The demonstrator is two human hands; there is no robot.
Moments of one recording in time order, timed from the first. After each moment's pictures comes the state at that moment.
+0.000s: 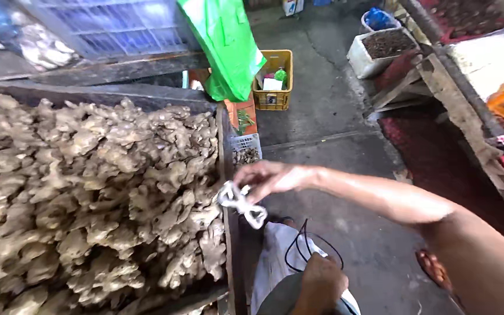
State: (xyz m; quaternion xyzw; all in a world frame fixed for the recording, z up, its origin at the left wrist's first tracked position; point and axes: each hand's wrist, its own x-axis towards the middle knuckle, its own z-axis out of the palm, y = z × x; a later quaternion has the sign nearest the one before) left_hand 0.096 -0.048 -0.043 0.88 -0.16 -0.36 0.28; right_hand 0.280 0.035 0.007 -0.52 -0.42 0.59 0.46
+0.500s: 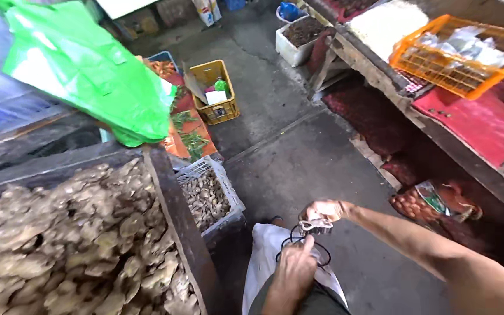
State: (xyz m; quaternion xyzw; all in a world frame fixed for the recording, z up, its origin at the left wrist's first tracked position) left_hand 0.117 -0.058 -0.083 0.92 -0.23 -0.15 0.26; right_hand 0.273 -0.237 -0.150 -0.55 0.03 0.70 0.44
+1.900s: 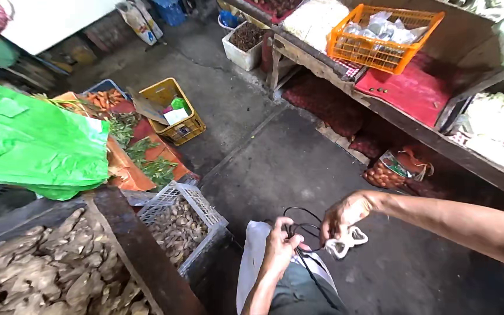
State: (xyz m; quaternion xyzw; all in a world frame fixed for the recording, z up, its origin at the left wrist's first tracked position) left_hand 0.167 -0.101 -0.073 0.61 0.17 -0.39 0.67; right_hand 0.252 -0.352 -0.063 -0.56 -0.17 0.70 0.41
